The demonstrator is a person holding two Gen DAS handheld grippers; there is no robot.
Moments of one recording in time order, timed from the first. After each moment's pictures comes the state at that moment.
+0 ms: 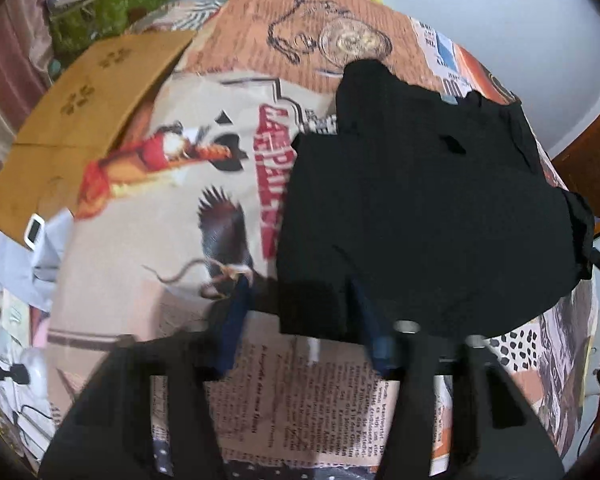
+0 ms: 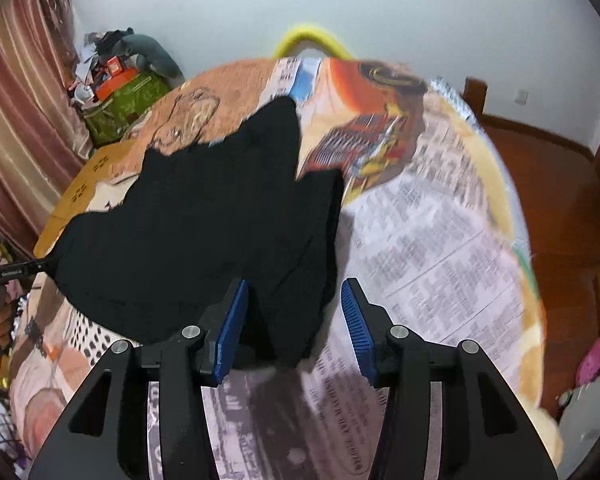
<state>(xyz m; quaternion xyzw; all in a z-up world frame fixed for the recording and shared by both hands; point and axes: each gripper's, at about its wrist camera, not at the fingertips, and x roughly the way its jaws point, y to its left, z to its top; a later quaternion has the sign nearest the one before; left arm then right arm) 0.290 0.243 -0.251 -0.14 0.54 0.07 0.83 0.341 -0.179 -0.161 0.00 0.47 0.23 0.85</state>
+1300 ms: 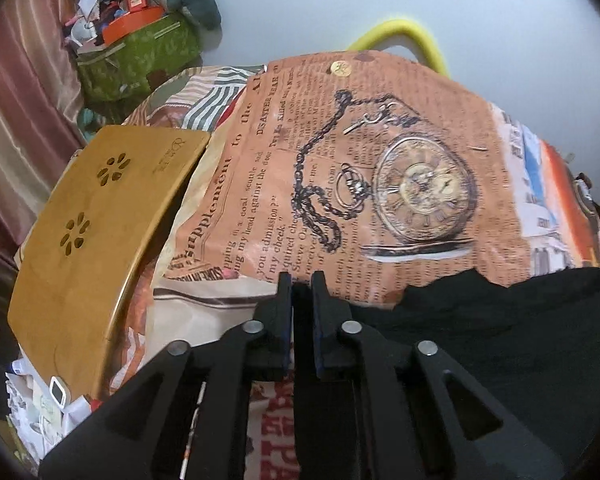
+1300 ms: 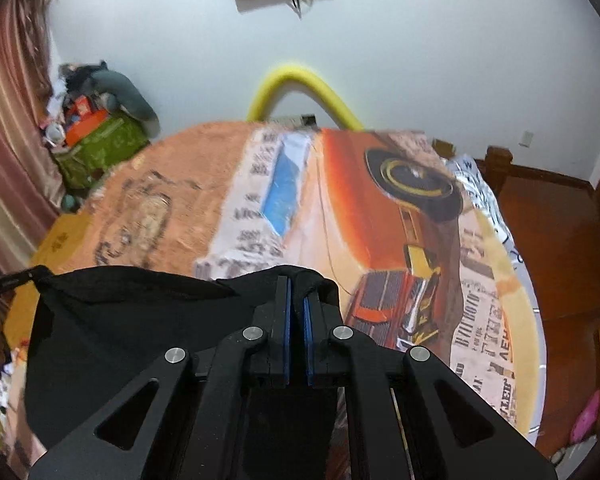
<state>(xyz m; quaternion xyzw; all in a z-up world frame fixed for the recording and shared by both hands) 0.533 0.311 -0.229 -0.10 0.48 0.19 0.85 0.543 -0.109 -0.150 -0.01 0.42 0.20 0.89</state>
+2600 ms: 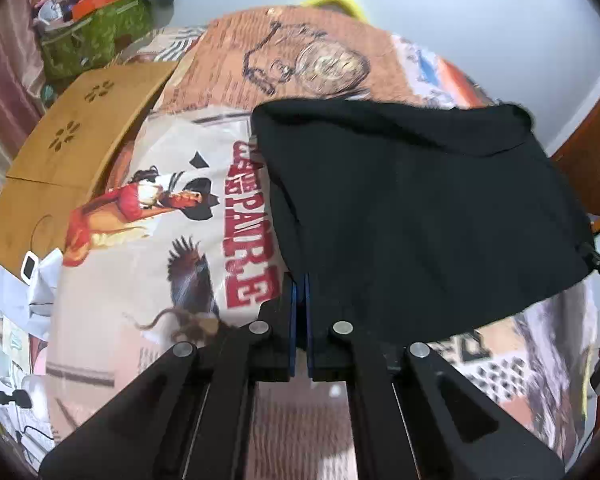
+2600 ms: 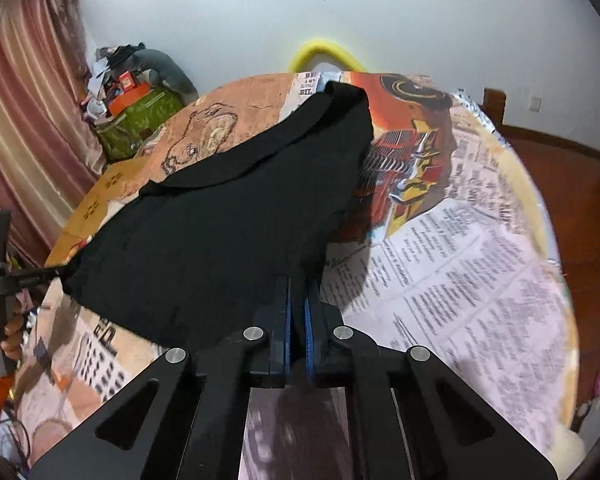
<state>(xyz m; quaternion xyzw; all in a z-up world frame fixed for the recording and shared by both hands) 0.305 0.224 -0.223 -0.12 0.50 0.06 0.85 0.352 -0.156 -0.157 0.01 0.44 0.25 0.86</state>
